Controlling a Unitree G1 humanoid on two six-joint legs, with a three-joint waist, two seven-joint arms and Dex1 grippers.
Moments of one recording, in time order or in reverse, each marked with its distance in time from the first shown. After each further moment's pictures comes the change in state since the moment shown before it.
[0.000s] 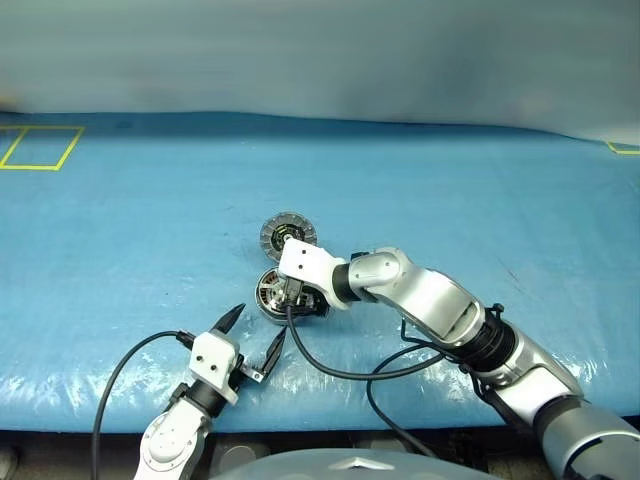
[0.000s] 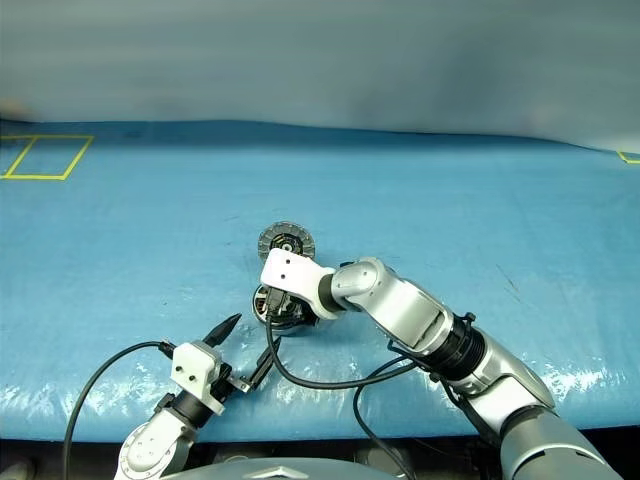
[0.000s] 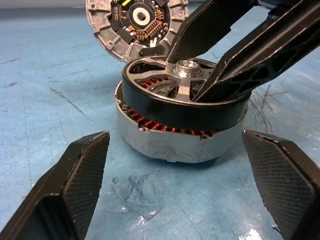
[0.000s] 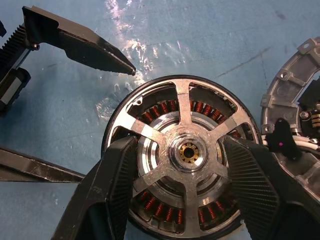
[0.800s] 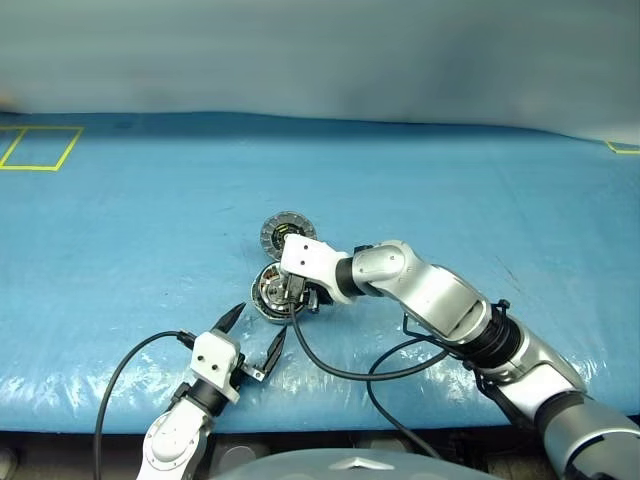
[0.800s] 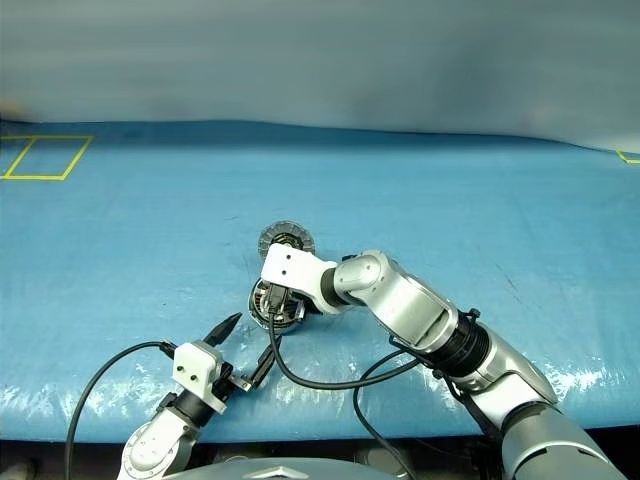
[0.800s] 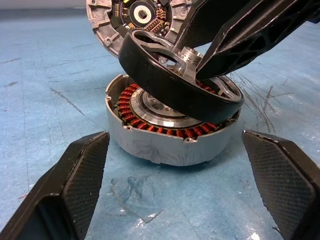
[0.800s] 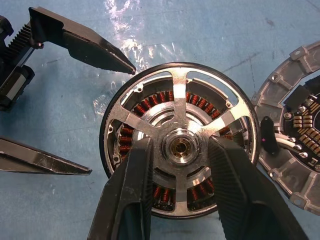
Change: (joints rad) left arm -0.012 -0.015 0.000 0.010 0.005 -0.016 -0.002; right arm -0.014 -0.015 -0.020 -0.051 -0.033 0.042 0.045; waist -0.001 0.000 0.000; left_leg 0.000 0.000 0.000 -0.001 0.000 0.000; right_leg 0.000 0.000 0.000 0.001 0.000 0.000
